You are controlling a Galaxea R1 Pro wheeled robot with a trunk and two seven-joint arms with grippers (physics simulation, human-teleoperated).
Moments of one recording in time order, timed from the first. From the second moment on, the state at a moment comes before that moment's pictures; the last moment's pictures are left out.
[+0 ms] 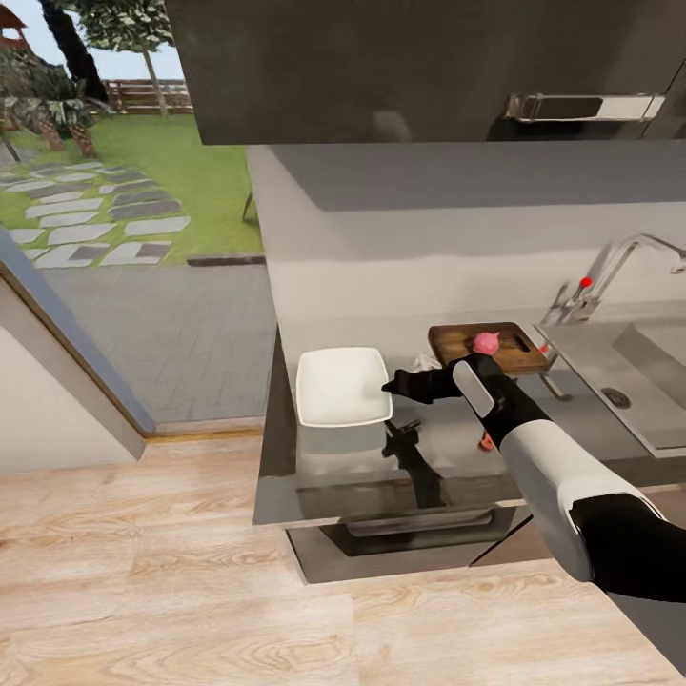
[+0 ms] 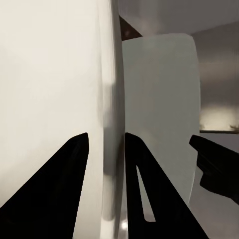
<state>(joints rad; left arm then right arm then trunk) 0.43 -0.05 0.07 -0.51 0.14 -0.33 -0.03 -1.20 -0.03 0.19 -0.55 -0.56 0.89 0.26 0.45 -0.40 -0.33</state>
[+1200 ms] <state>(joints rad) 0.43 -0.05 0.07 -0.51 0.14 -0.33 -0.03 -1.20 -0.03 0.19 -0.56 -0.55 0.89 0.27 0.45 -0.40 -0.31</state>
